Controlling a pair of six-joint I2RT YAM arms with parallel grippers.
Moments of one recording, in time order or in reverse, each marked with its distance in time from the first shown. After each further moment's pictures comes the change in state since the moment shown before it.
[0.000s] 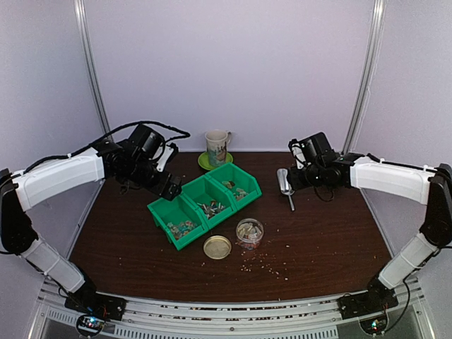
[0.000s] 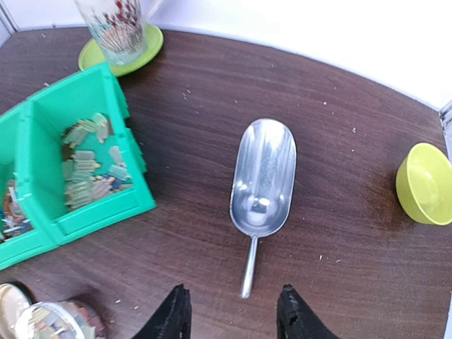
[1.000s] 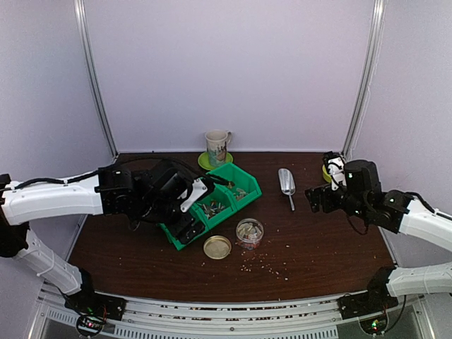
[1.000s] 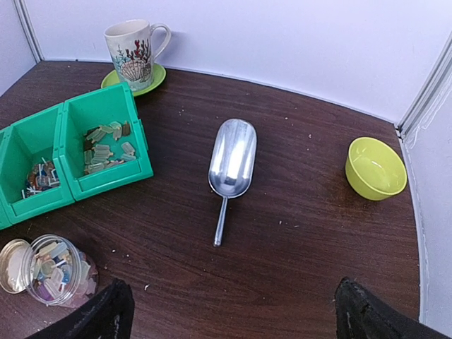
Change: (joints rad) left arm -0.437 -0.084 -0.084 -0.015 -0.148 0.039; right arm 0.080 -0.604 -0.438 0.064 0.097 -0.041
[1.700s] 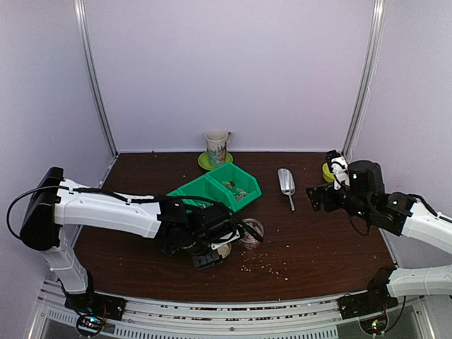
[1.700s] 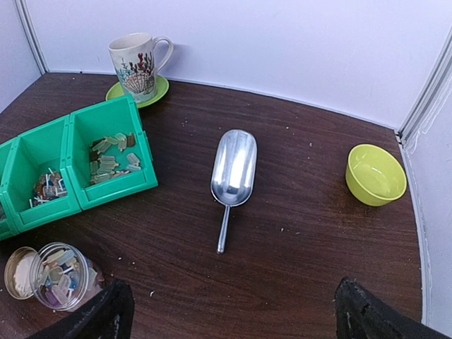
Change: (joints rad) left arm -0.159 0.332 0.042 0.017 -0.024 0.094; right arm 0.001 -0.042 -0.020 0.027 -0.004 0.005
